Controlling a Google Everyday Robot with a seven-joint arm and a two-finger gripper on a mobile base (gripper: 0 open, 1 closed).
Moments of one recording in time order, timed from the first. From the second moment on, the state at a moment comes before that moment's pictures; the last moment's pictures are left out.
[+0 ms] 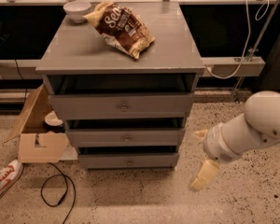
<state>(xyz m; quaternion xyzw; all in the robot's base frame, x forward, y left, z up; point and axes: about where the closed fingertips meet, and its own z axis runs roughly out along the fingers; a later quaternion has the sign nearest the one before) 0.438 -0.154 0.690 -0.59 0.77 0.17 0.21</state>
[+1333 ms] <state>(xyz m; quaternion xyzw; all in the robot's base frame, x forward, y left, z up) 0.491 -0.065 0.495 -0.61 0.70 0.26 0.27</state>
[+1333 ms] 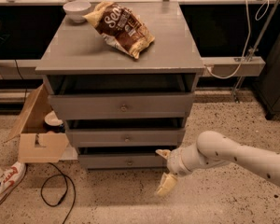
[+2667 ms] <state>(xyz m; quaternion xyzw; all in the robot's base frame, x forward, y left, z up) 0.521 -0.002 0.405 -0.67 0.60 0.32 0.30</state>
